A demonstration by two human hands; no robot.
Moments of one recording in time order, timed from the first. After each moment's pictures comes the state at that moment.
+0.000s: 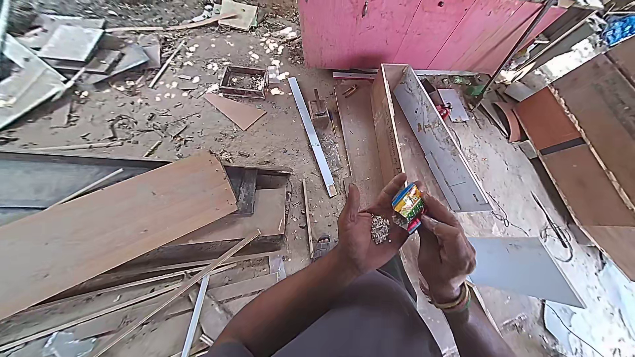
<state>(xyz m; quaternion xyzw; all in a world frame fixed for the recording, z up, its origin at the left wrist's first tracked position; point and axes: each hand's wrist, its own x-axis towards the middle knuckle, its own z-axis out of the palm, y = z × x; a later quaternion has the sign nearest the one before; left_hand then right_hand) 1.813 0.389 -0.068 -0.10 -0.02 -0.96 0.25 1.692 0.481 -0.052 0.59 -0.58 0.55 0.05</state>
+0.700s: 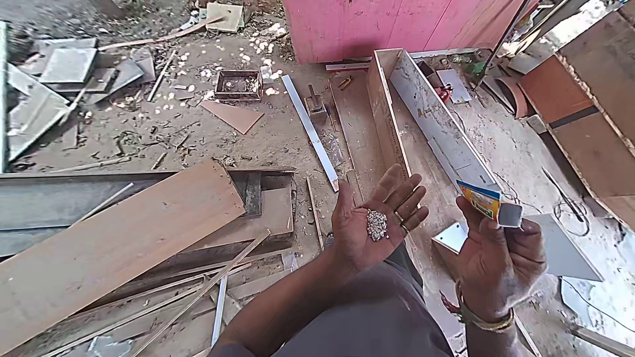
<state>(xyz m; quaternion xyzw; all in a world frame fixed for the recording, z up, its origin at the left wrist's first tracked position) 1.814 0.391 -0.054 -0.05 -0.01 -0.97 0.23 1.676 0.515 -0.024 0.36 -0.53 0.77 -0.04</state>
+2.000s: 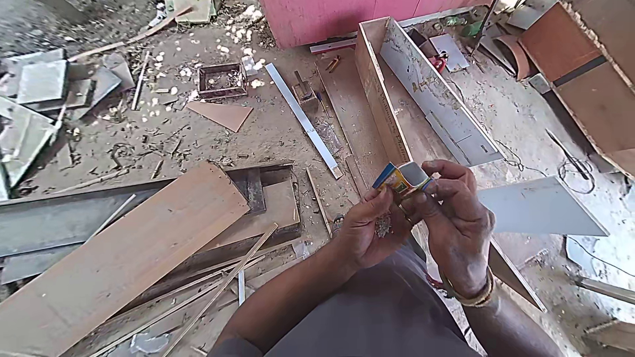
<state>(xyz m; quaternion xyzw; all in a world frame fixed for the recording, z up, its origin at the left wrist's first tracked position) 1.811 0.407 -0.052 -0.04 0.01 -0.98 0.20 1.703 0.492 -0.014 0.43 -0.65 0.61 -0.12</state>
